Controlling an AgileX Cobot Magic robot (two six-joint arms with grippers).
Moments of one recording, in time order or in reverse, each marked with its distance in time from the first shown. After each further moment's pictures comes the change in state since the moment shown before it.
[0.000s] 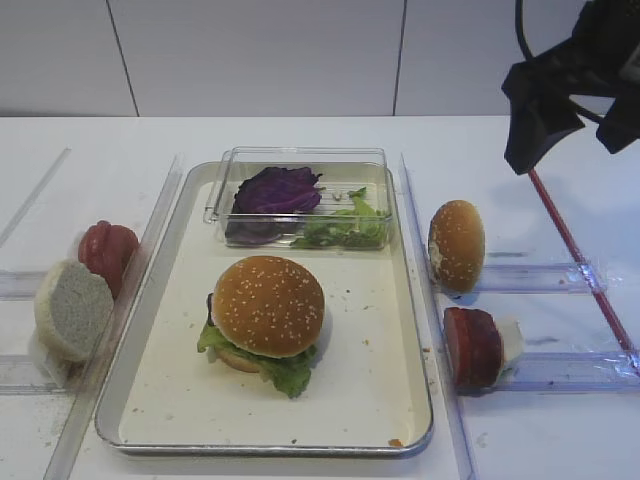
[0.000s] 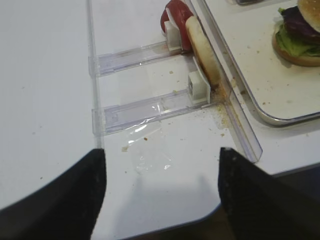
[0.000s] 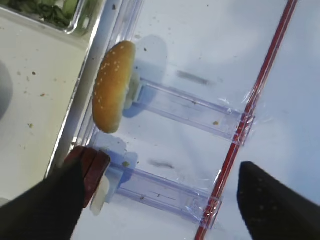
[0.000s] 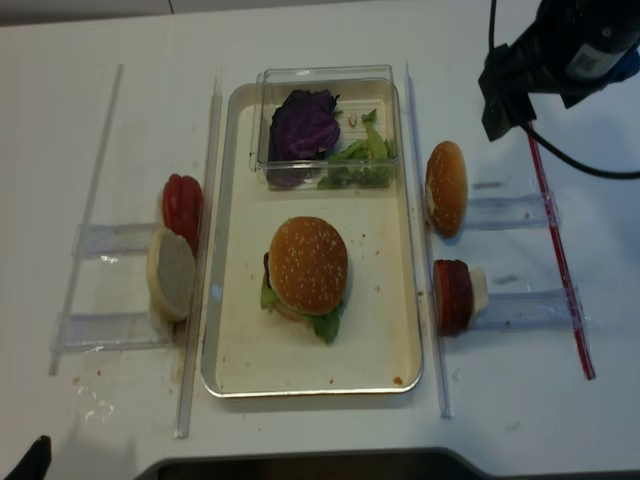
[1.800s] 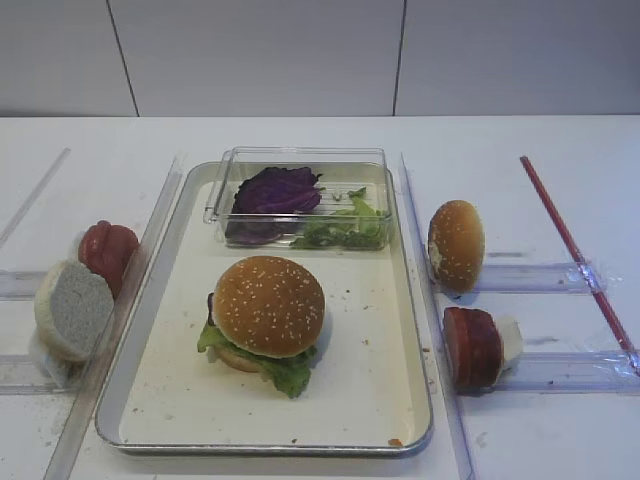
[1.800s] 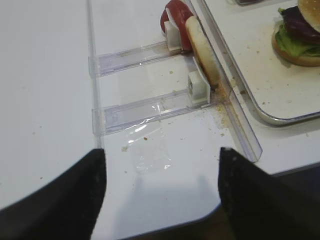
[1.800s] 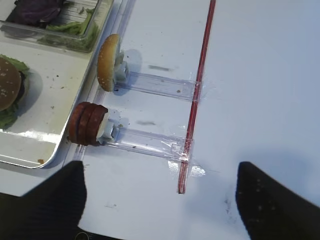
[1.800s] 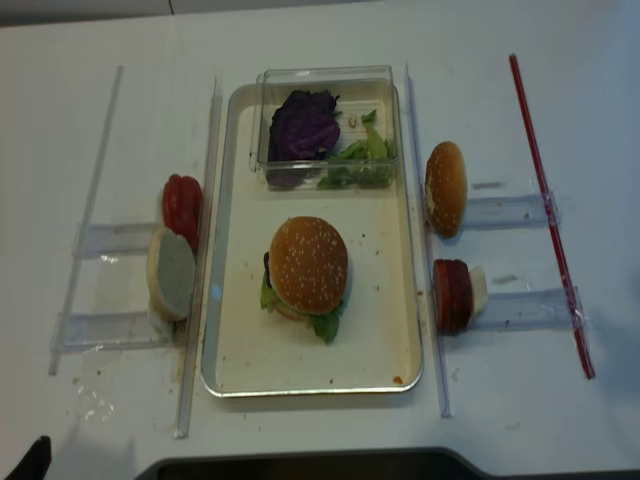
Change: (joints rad) left arm 0.000 0.000 0.000 0.000 0.000 0.000; right arm -0.141 -0.902 0.395 0.022 0.033 0.010
